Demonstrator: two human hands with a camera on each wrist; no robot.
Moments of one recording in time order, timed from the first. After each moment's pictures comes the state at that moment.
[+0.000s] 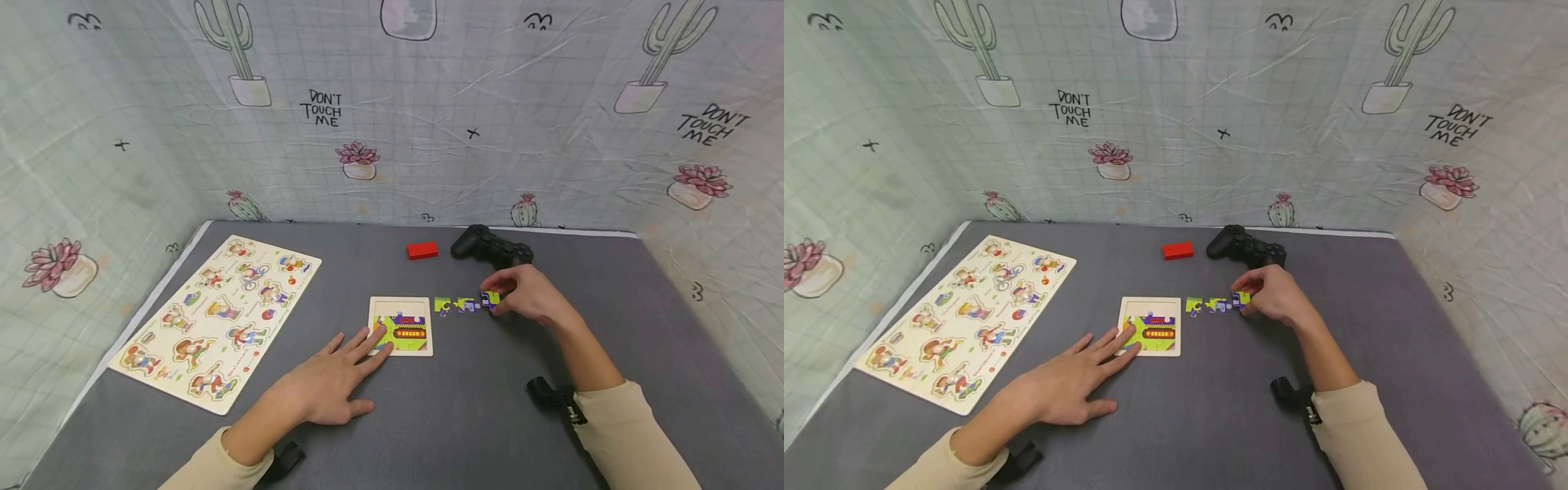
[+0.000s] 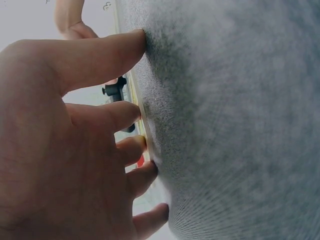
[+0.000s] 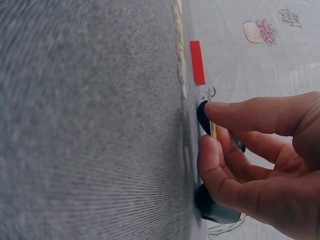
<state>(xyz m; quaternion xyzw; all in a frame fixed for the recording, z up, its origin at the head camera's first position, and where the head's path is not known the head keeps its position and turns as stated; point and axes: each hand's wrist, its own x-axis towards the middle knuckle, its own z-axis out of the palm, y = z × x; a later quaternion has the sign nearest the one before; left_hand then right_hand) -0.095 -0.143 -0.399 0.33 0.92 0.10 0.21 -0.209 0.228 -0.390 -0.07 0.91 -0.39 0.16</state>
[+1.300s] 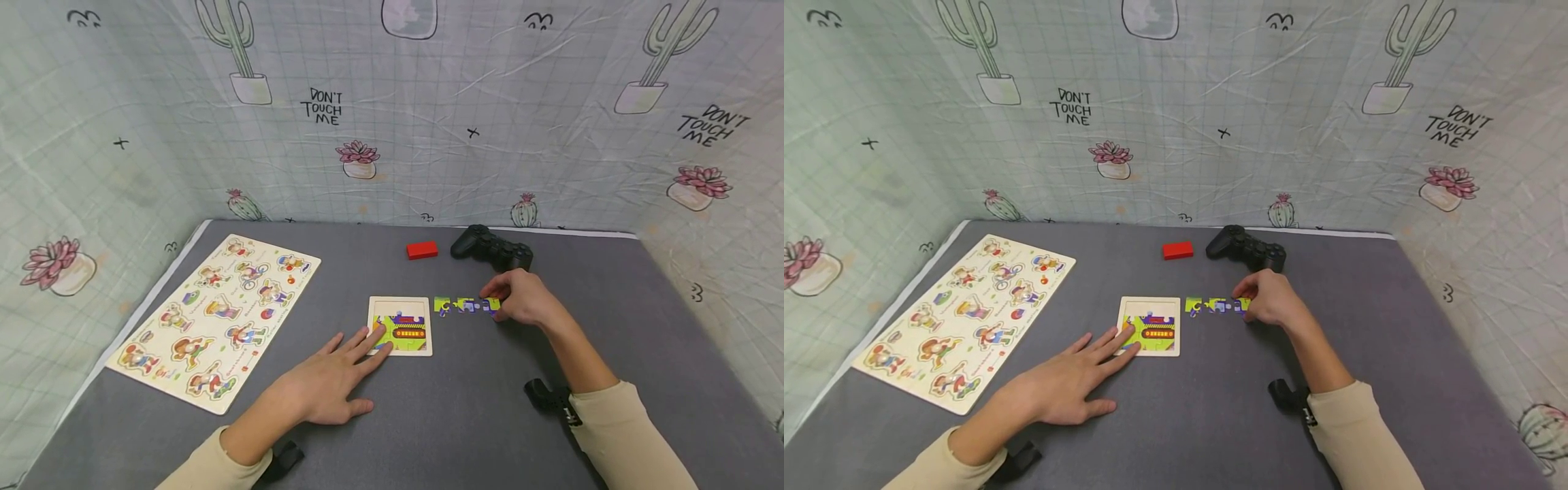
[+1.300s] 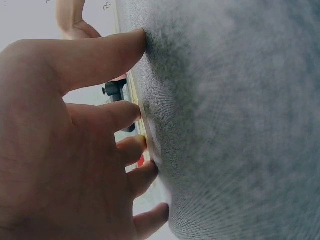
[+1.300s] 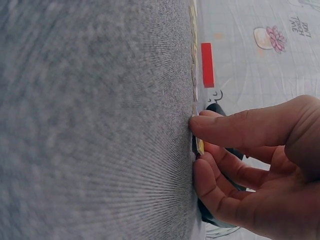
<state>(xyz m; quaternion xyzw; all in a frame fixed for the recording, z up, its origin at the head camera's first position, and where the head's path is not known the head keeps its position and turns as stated) -0.095 -0.143 -0.401 0.33 0.92 0.10 0.21 -0.211 0.221 -0.396 -0.10 0.94 -0.30 0.15</state>
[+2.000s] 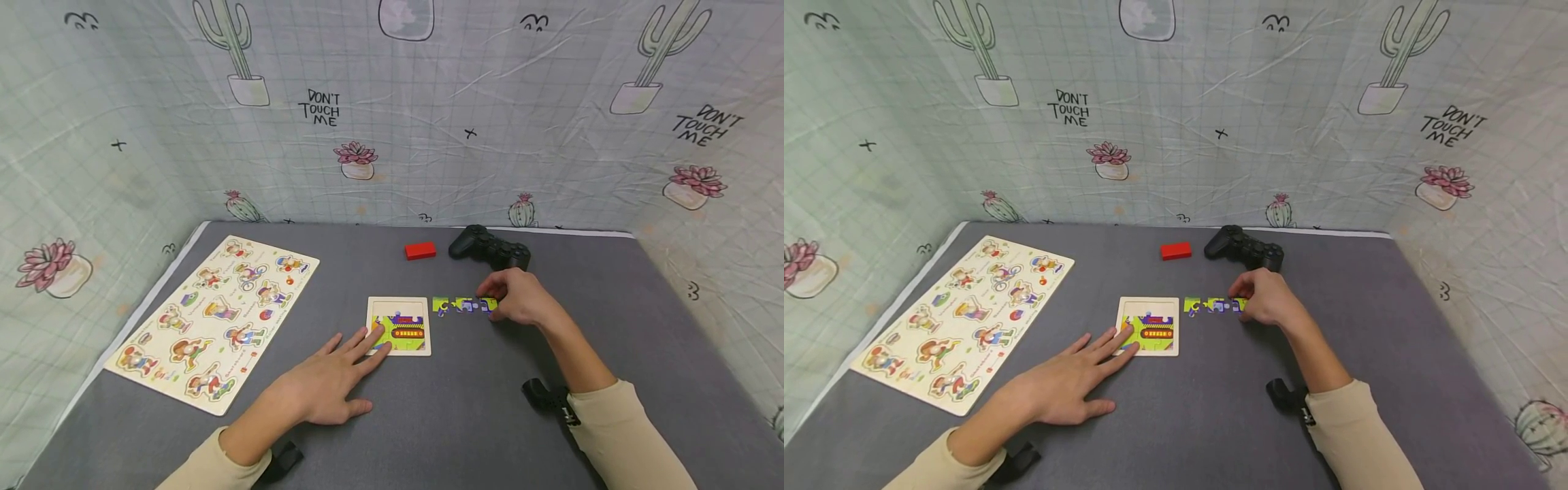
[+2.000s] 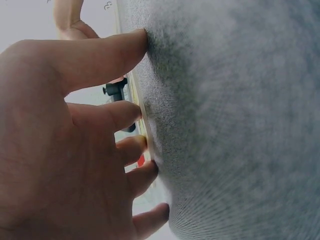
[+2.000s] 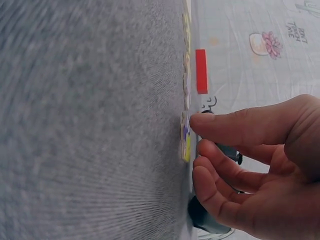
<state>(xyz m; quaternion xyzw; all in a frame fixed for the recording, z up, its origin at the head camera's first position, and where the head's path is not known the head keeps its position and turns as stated) -0.095 -0.144 -0.400 0.33 0.92 0.11 0.20 -0.208 0.218 -0.392 -0.11 0.94 -0.29 0.14</state>
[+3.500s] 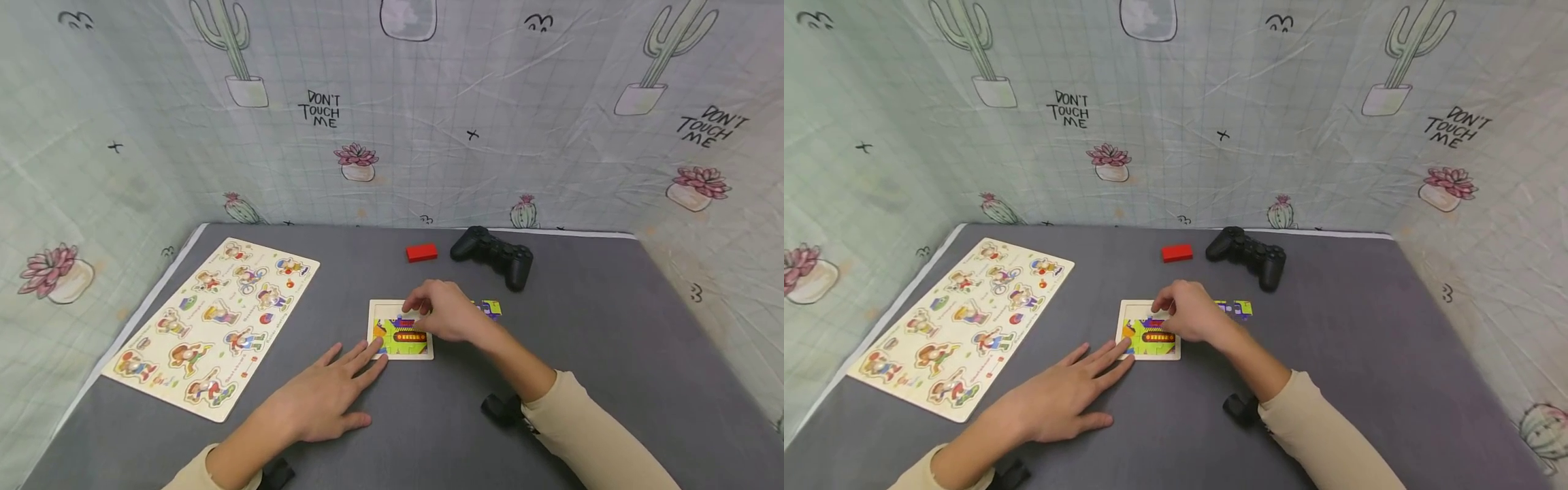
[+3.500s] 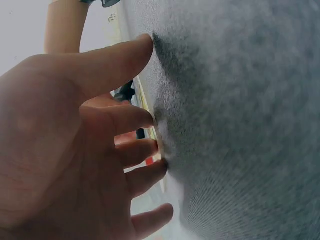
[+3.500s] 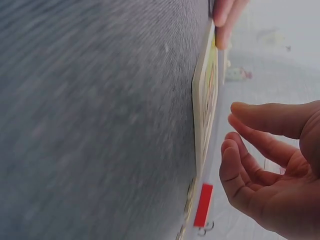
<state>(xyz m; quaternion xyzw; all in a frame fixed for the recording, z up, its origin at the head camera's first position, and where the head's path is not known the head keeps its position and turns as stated) -0.084 -0.146 -0.397 0.34 0.92 0.07 0.19 -0.189 0.101 -0.387 -0.22 0.92 -0.29 0.13</state>
